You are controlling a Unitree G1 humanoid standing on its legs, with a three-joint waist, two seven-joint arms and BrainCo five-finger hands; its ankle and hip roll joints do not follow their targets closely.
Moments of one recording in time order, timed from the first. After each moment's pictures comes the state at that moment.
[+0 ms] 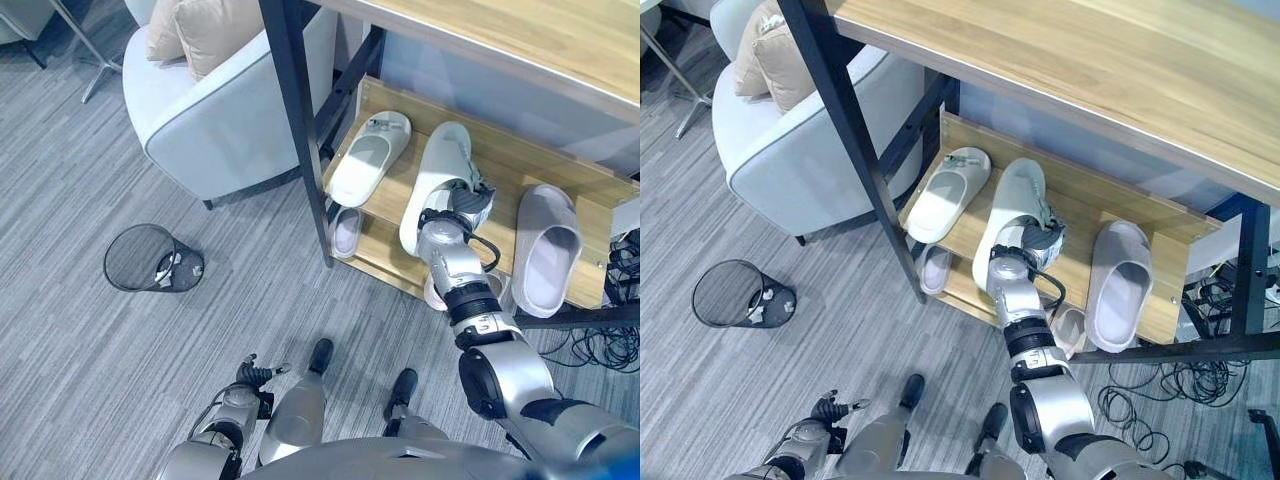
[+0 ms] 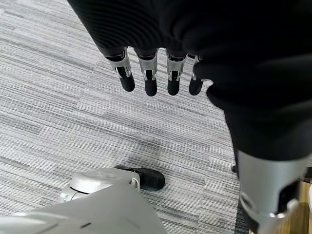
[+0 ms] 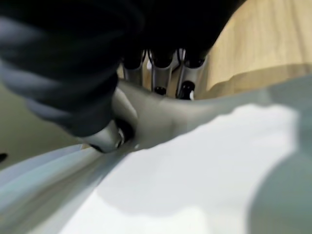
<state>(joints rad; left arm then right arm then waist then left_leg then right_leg) -0.14 0.16 -0.12 1.25 -0.06 -0.06 0.21 -0.71 0.00 -0.05 0.63 0.07 0.19 -0.95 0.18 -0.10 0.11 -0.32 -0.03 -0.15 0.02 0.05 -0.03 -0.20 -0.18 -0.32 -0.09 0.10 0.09</state>
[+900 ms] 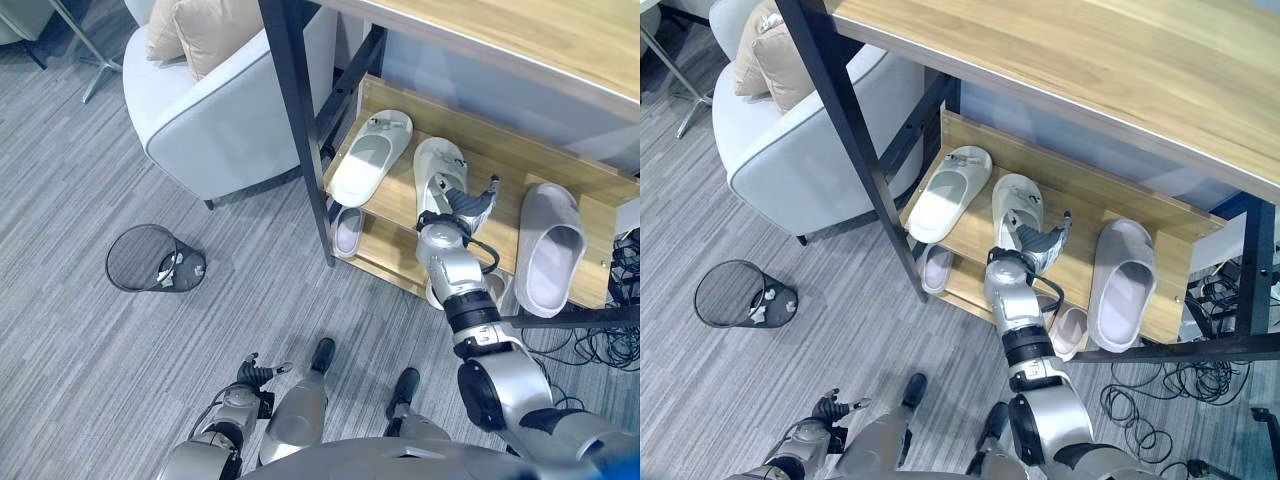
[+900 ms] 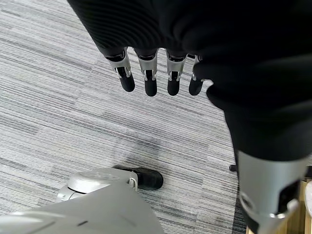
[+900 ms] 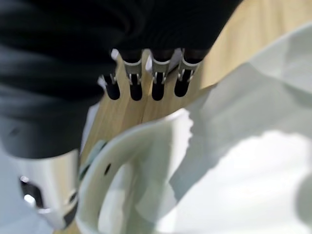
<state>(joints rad) -0.14 0.16 -0.11 1.26 -0.07 -0.07 0.20 -0.61 0.04 0.00 0.50 0.07 0.23 -0.97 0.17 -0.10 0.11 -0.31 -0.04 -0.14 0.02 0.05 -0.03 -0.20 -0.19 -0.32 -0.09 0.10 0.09</state>
